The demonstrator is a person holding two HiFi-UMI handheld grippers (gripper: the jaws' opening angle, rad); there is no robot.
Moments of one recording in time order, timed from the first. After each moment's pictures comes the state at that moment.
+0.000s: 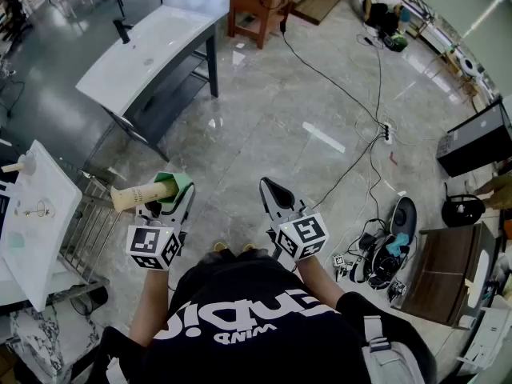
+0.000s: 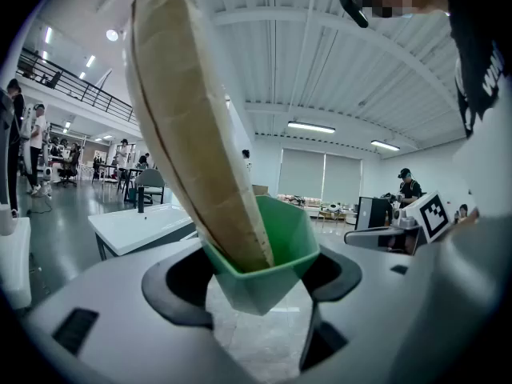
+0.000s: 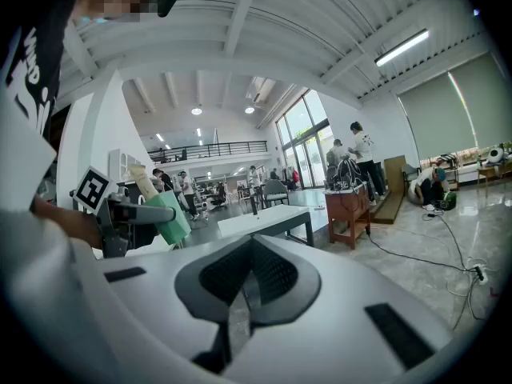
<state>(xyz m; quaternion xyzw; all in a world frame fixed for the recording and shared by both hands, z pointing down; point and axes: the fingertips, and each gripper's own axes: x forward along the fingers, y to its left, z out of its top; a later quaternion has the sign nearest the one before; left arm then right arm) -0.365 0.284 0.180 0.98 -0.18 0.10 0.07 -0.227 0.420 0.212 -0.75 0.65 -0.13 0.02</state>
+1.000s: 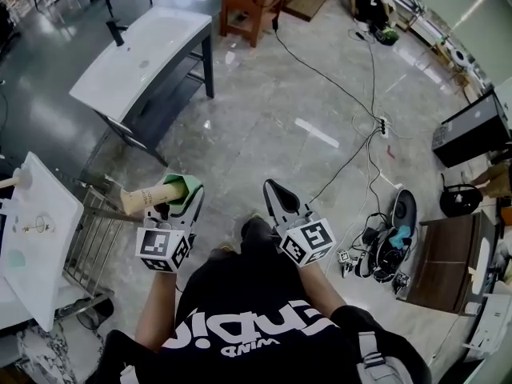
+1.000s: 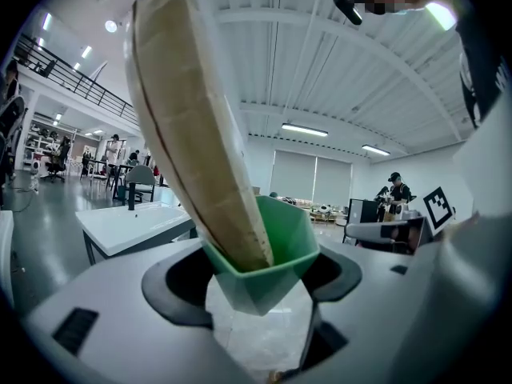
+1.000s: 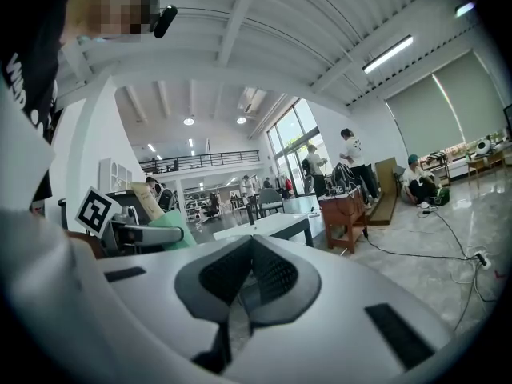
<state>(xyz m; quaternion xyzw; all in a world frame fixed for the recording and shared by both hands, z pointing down) -0.363 0.251 0.199 0.98 -0.14 0.09 0.07 -0.243 0.389 0.205 -0.77 0.63 -0.11 0.06</state>
